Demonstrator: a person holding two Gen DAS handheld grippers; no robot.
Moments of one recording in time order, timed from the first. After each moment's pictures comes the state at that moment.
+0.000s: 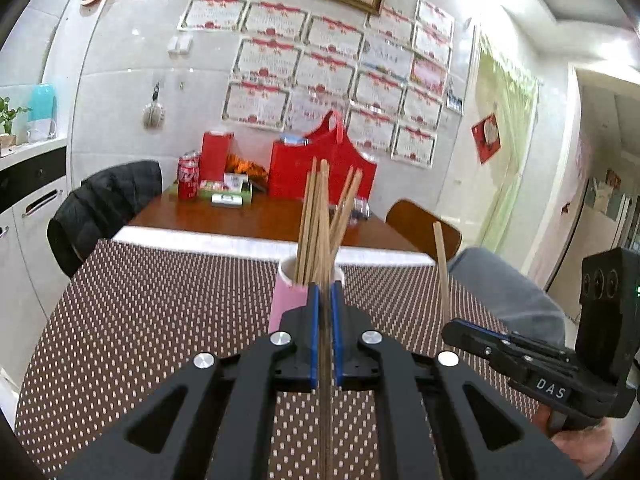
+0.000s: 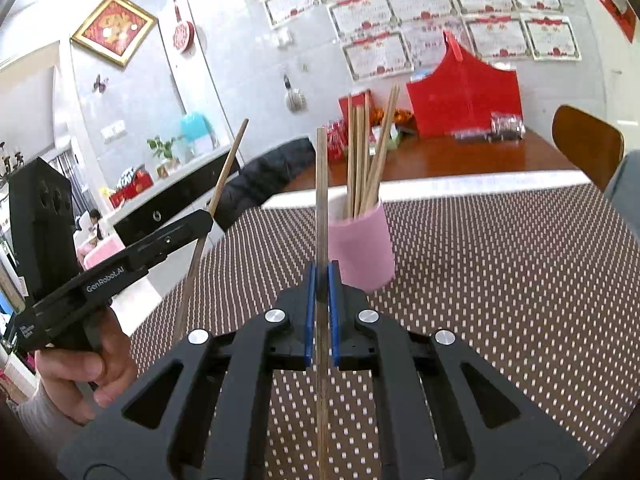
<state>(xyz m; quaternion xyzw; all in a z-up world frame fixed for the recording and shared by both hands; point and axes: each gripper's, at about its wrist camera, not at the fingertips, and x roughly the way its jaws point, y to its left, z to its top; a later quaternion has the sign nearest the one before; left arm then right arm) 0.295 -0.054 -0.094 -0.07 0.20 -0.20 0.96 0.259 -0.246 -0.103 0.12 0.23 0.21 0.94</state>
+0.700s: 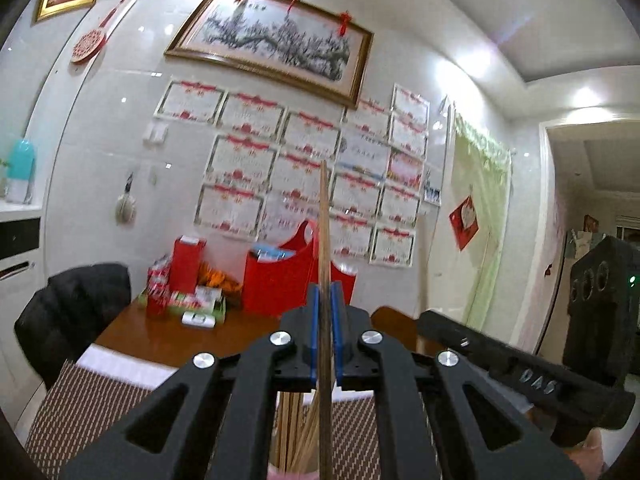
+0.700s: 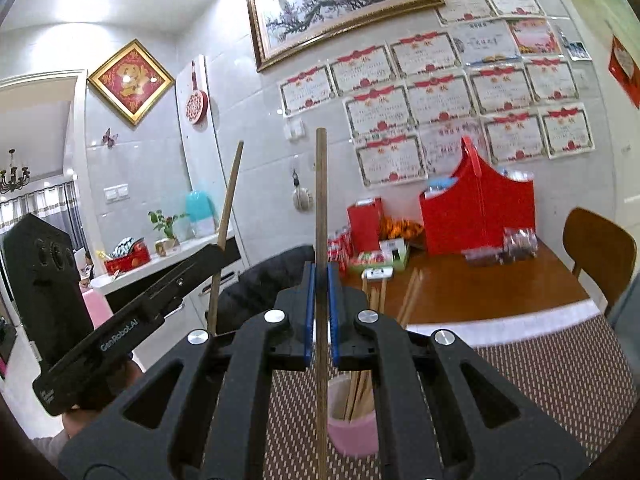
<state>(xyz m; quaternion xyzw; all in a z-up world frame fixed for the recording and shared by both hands) 0.366 -0.070 0.002 -0.10 0.02 -0.24 0.97 0.347 -0.244 0.016 0.11 0.08 0.20 0.97</state>
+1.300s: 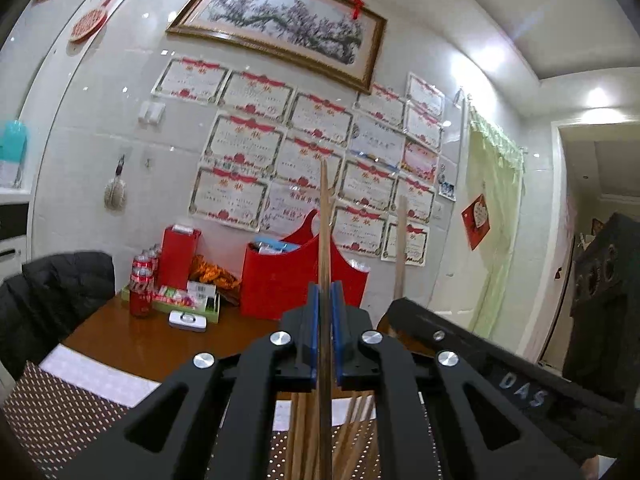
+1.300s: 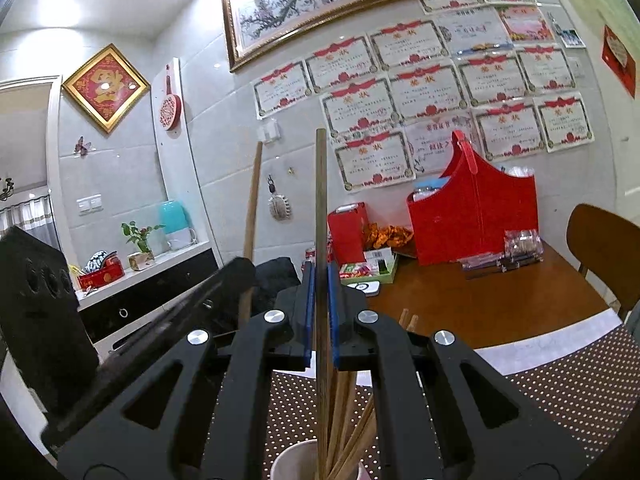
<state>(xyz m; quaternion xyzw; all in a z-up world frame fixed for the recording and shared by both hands) 0.462 -0.099 -0.045 -0.12 0.04 -0.23 0.97 0.444 -0.240 -0.012 0.13 0.08 0.17 0.97</state>
